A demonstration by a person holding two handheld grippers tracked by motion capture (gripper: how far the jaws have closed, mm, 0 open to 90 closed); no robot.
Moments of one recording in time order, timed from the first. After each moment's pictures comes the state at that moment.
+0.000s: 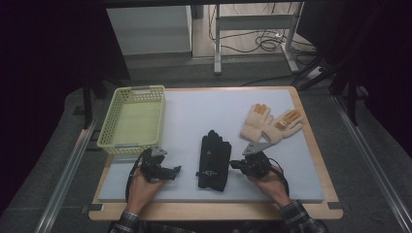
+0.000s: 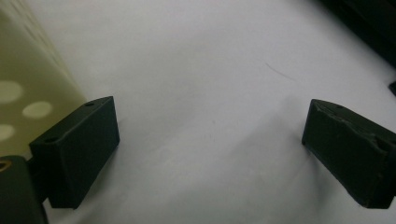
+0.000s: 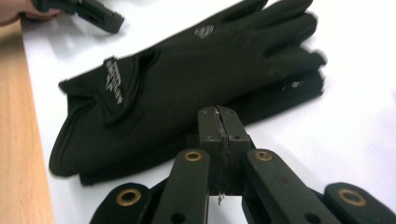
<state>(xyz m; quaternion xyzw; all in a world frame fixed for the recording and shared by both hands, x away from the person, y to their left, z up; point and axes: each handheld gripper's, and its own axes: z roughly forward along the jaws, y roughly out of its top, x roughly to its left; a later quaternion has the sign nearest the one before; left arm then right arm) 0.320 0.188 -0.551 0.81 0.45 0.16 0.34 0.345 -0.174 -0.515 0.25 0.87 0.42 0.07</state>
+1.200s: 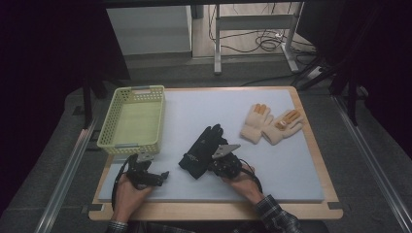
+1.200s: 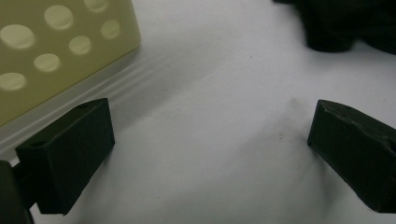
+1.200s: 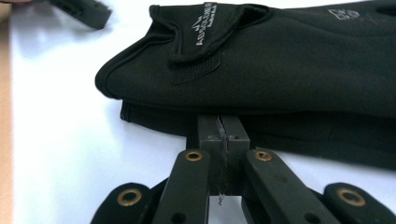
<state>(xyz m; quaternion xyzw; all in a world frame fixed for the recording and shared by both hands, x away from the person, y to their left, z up) 0.301 0.223 -0.555 0.80 0.46 0.16 0.34 0.350 -0.090 -0.538 0.21 0.89 0.40 0.07</state>
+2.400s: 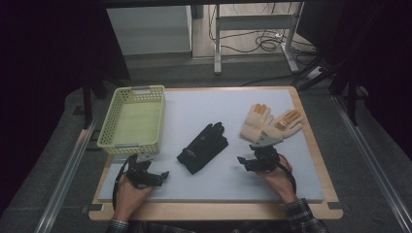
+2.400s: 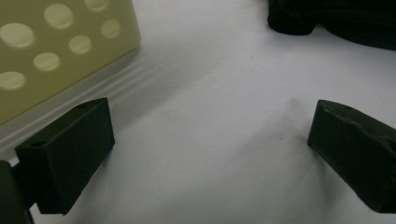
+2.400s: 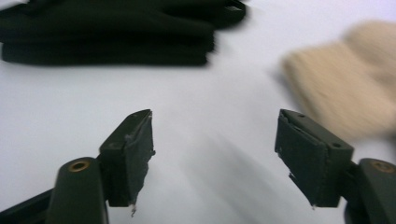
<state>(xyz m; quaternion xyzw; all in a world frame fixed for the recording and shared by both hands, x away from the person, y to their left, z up) 0.301 0.224 -0.555 0.81 0.46 0.16 0.34 0.364 -0.203 -0.513 0.32 0.85 0.38 0.18</state>
